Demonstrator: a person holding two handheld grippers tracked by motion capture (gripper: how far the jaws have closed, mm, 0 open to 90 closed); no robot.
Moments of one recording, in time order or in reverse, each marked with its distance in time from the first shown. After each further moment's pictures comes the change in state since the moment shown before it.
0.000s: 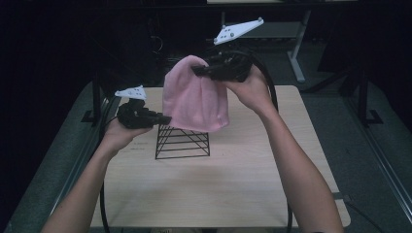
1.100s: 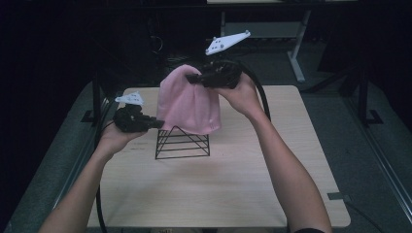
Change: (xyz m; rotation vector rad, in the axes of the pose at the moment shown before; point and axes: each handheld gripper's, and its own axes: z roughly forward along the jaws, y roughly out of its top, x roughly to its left) left arm 0.012 -0.026 -0.001 0.071 0.088 -0.007; right arm -0.004 -0.021 0.033 0.005 0.042 0.013
